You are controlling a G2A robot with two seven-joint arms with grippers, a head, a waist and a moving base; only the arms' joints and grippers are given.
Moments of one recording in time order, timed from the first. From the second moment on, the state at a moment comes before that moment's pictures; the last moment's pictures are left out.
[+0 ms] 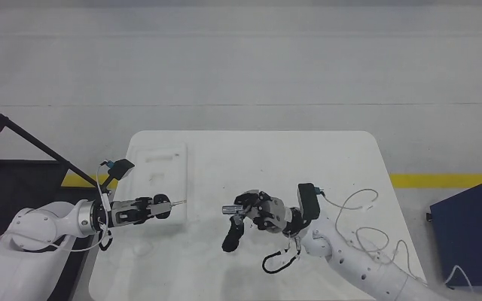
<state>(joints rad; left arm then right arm) 1.55 -0.79 -1.67 -1.74 -0.48 -0.56 -1.26 -0.96 -1.06 0.52 -1.48 -0.85 -0.82 -0.80</state>
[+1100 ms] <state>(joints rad) 1.55 -0.79 -1.67 -1.74 -0.48 -0.56 -1.26 -1.06 -1.21 0.49 -1.33 -0.40 -1.01 -0.71</state>
